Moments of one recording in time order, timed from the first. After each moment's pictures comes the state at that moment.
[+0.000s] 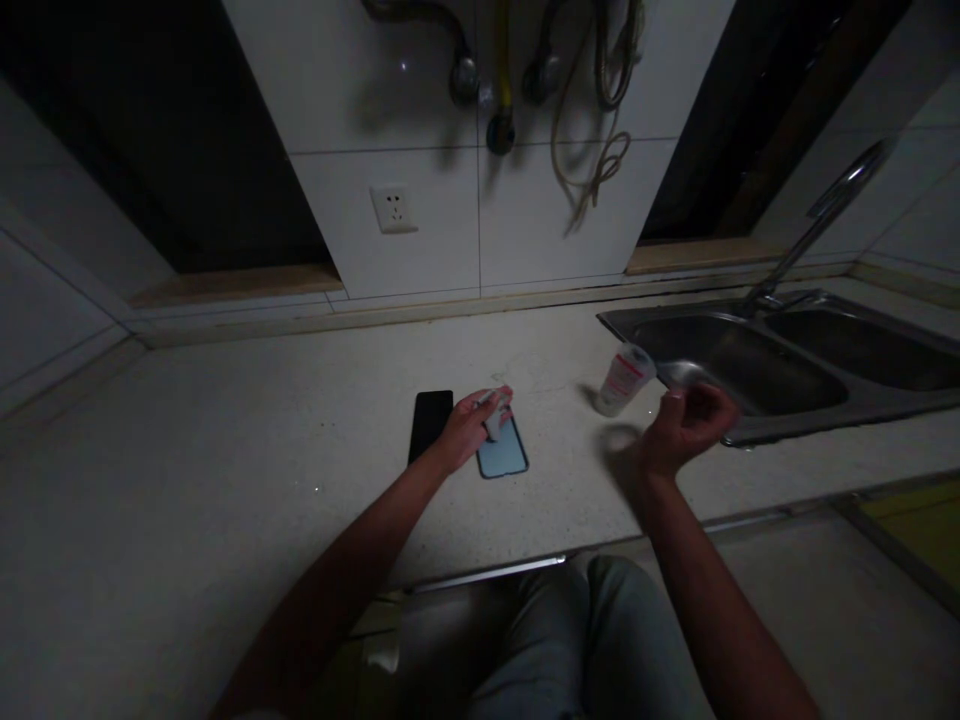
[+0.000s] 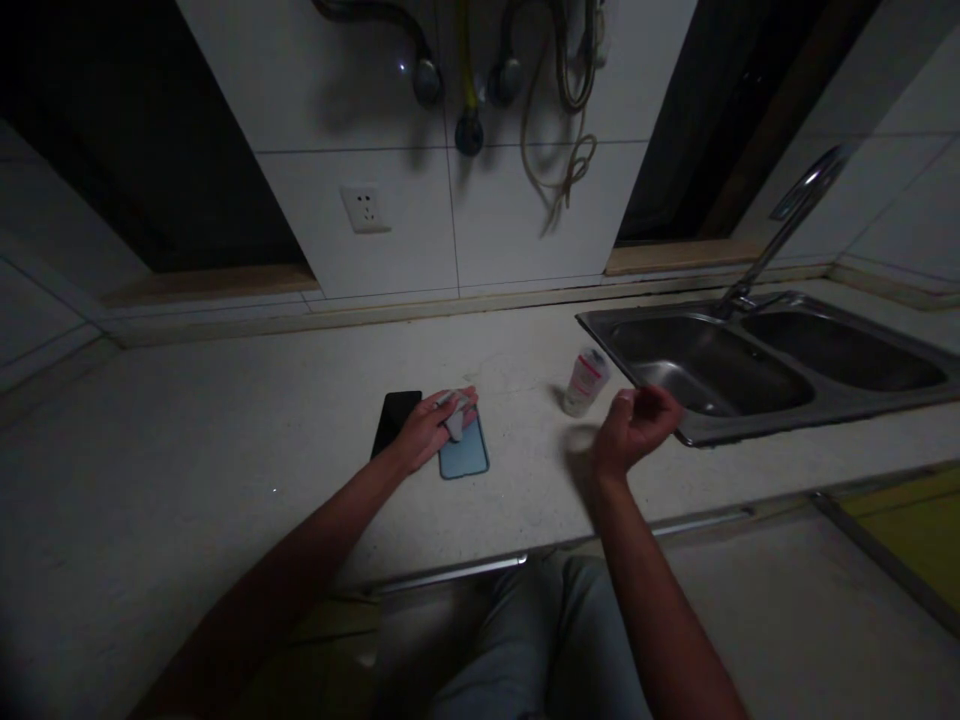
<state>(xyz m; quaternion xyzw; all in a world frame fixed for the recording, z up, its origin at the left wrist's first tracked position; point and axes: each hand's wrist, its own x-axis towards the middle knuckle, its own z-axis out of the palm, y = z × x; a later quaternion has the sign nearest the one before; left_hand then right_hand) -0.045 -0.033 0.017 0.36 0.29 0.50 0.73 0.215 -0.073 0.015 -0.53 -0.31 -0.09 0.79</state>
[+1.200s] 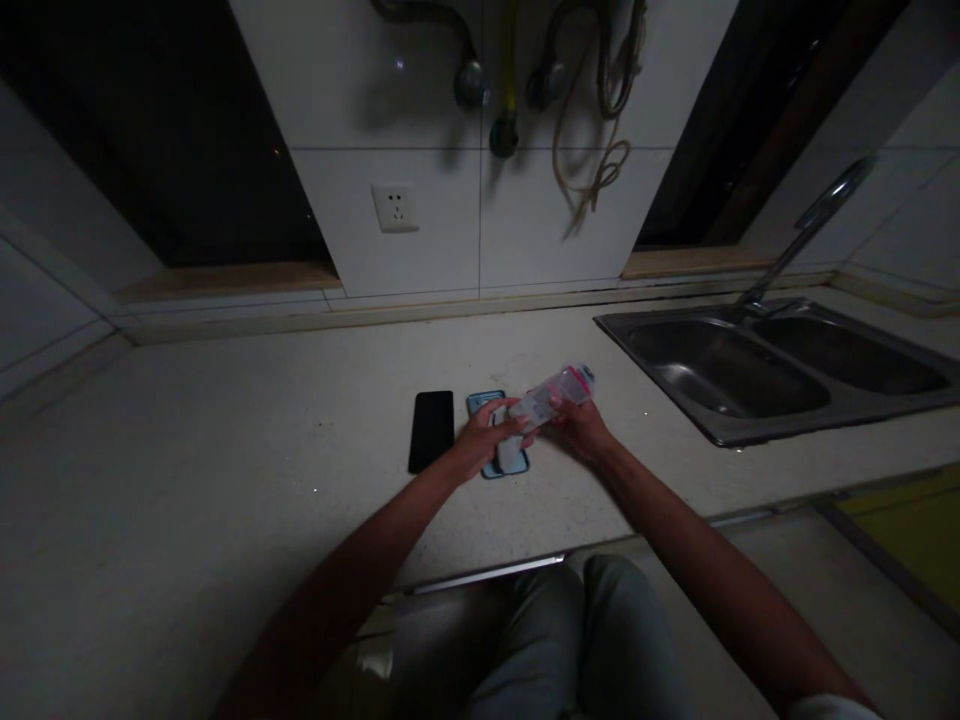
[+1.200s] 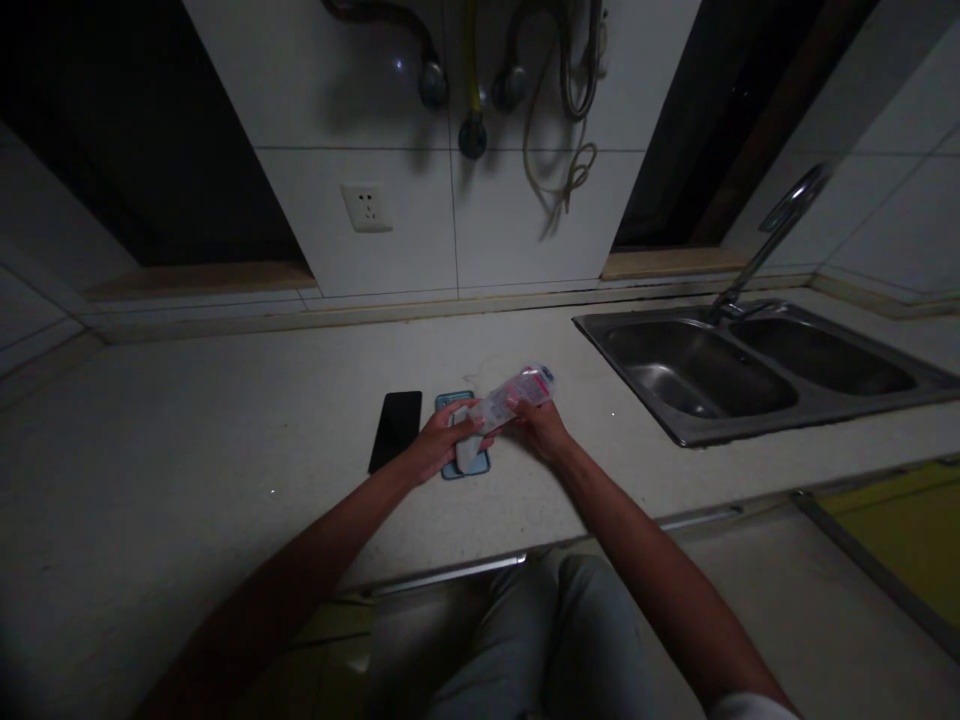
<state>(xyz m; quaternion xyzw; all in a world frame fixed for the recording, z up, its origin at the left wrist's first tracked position) -0.033 -0.054 0.024 0.35 0.31 0.41 0.78 0.153 -0.048 0.019 -0.41 -0.42 0.55 0.59</state>
